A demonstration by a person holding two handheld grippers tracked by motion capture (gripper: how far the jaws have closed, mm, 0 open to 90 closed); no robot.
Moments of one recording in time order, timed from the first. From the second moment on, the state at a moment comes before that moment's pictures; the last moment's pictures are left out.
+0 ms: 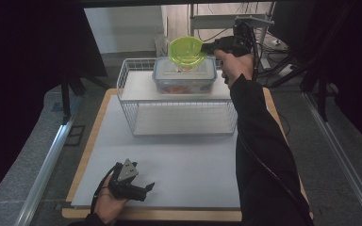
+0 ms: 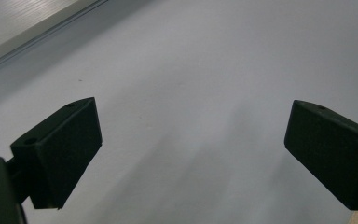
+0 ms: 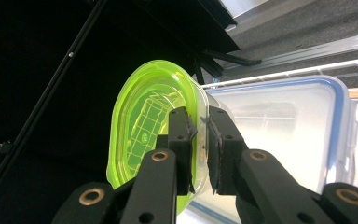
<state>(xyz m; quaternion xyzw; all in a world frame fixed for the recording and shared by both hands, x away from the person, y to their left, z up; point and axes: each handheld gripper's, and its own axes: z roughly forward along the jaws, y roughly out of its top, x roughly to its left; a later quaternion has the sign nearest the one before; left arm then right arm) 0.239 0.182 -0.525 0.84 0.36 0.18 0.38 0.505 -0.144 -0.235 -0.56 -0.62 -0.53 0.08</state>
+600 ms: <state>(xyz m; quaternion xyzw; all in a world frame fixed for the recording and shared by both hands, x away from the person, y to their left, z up) 0.238 0.181 -0.525 0.84 0.35 0.18 0.38 0.519 -0.140 -0.240 -0.59 -0.62 -0.52 0.08</state>
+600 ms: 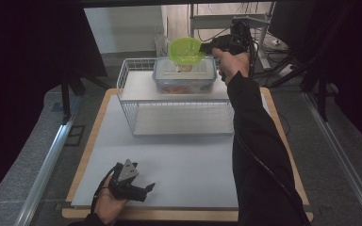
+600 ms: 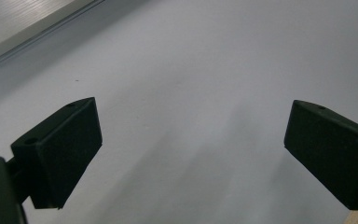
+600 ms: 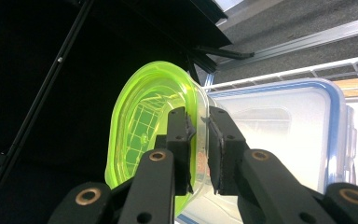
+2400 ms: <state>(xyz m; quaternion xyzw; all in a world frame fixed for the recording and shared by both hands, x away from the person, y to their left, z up) 0.237 0.179 -0.525 0.84 0.35 0.19 0.37 0.485 -0.149 -0.239 -0.45 -0.74 -0.50 -0.07</state>
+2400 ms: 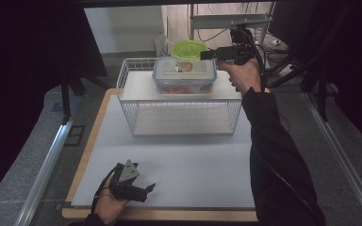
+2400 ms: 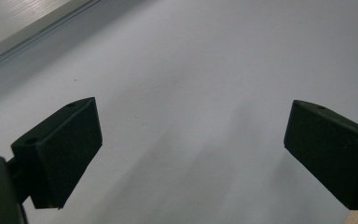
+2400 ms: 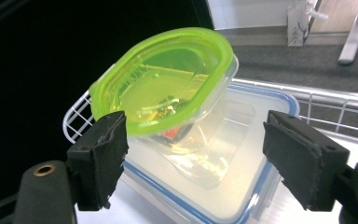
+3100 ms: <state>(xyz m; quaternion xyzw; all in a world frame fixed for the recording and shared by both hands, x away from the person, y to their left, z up) 0.238 0.181 -0.523 0.83 0.36 0.18 0.39 0.430 -0.170 -0.271 -0.37 -0.77 -0.51 -0.12</state>
